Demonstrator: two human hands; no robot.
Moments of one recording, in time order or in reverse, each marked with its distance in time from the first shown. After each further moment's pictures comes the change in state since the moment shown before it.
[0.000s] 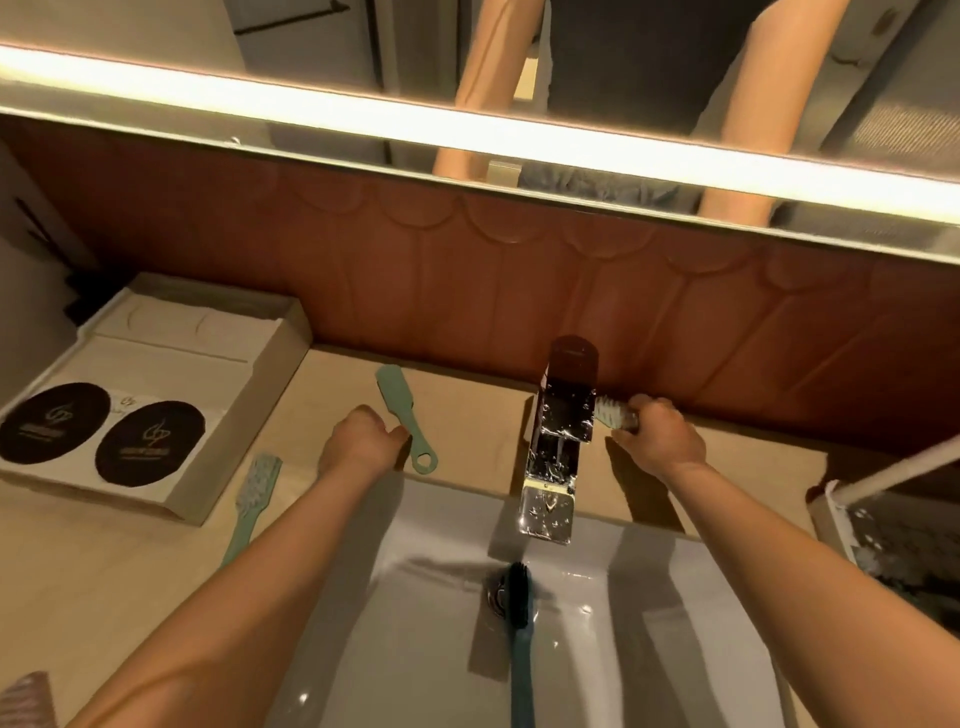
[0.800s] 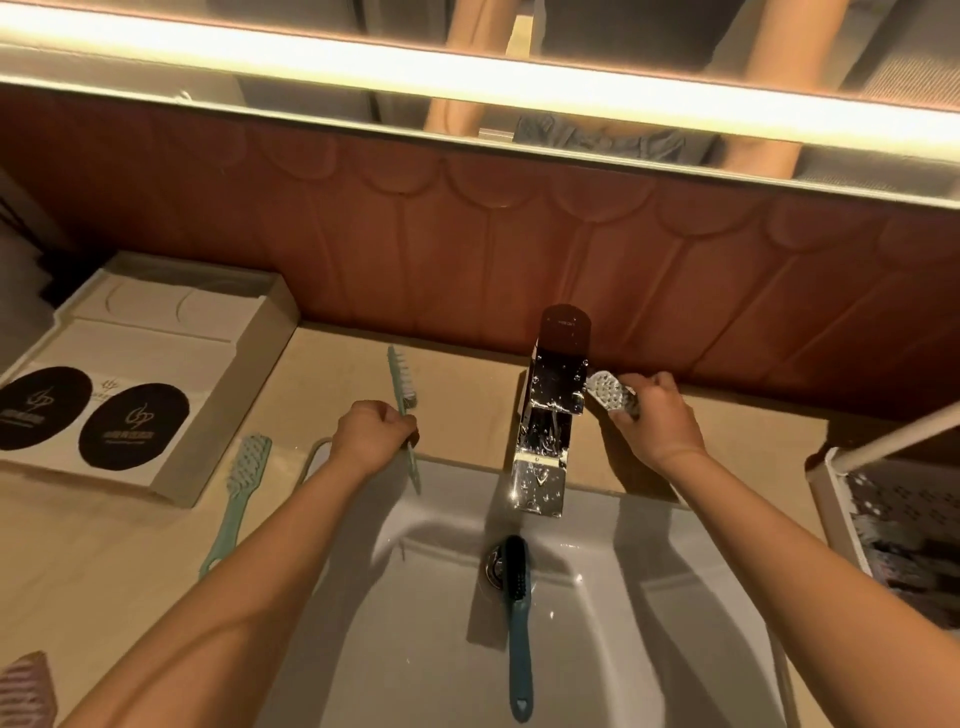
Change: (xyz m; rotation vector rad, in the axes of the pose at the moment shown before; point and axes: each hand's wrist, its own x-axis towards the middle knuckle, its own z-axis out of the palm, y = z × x) left_hand -0.013 0.002 0.014 -0.184 -0.091 0.034; right_hand -0.021 0.000 0.001 0.083 0.032 -0.090
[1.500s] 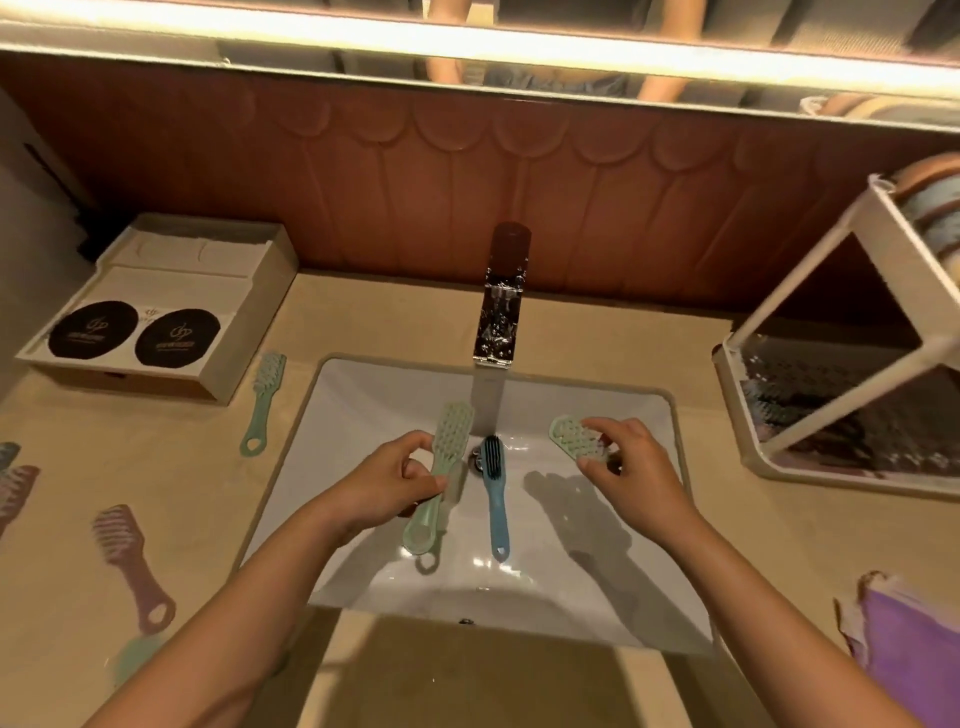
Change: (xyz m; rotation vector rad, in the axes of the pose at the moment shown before) left_hand -0.192 -0.056 -0.005 -0.149 -0.632 0.184; right_hand -0.229 0.028 -0.010 0.340 -0.051 -0.114
